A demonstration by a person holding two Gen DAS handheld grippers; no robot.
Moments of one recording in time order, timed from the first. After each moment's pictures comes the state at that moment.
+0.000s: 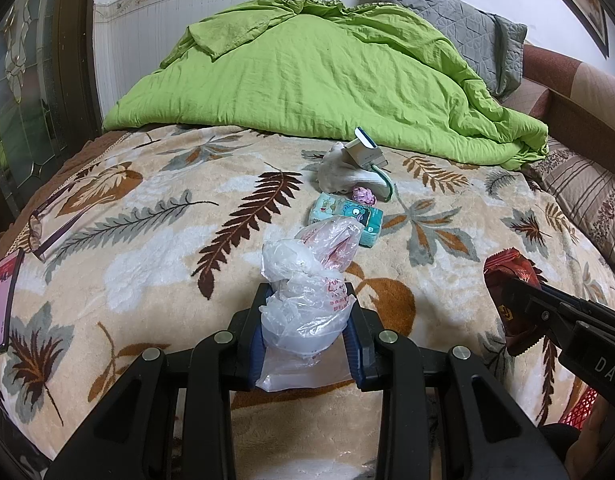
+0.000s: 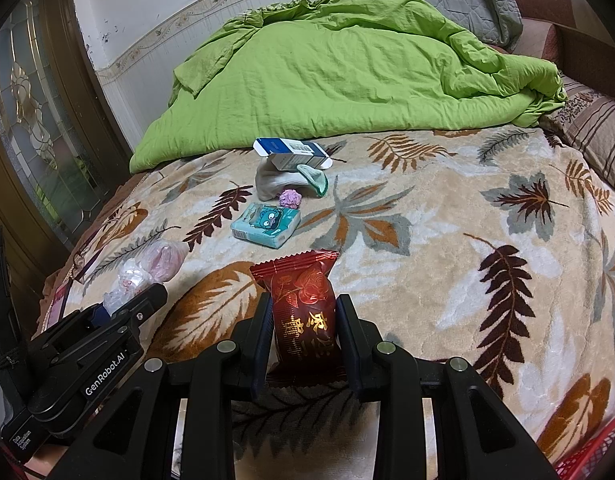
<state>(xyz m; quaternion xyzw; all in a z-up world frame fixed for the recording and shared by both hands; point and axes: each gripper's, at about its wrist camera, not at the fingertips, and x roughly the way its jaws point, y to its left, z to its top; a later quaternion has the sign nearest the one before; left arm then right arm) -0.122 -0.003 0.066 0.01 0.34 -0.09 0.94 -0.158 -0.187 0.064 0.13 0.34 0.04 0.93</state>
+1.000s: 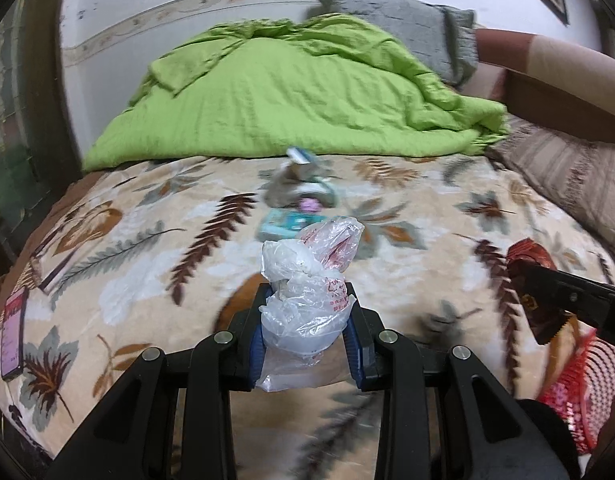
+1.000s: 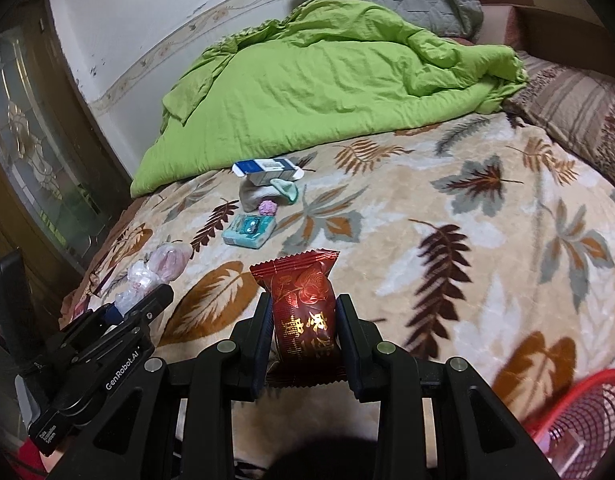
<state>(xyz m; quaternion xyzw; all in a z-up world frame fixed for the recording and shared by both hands) -0.174 -0.053 0.094 0.06 0.31 -0.15 0.94 -0.233 -0.239 0.090 0.19 0.33 0.02 0.92</state>
